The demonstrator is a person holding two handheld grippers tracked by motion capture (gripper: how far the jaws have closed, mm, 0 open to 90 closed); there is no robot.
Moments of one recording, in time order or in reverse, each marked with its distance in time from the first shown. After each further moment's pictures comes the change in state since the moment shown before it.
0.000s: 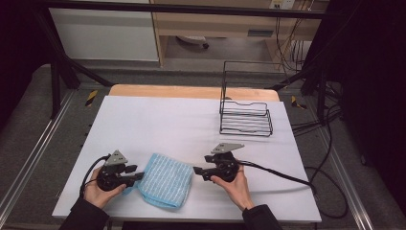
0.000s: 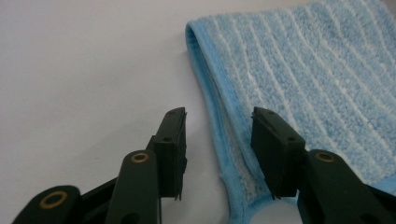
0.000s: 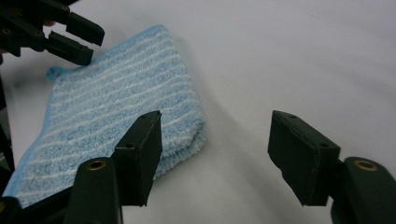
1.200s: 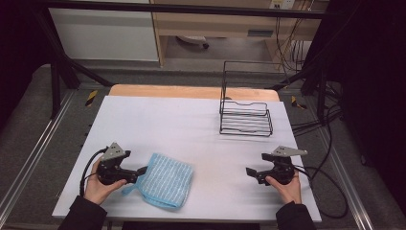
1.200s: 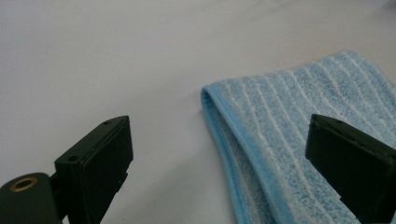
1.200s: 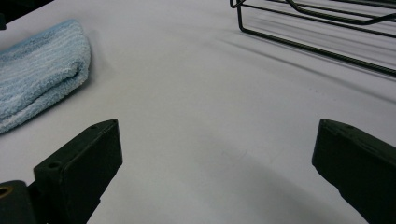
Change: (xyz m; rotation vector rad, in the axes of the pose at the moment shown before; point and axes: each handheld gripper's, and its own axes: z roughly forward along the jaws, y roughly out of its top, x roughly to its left) left arm 0.009 0.017 -0.003 -0.159 0.021 0.037; right arm -0.098 -0.068 -0.114 -0.096 -0.125 0.074
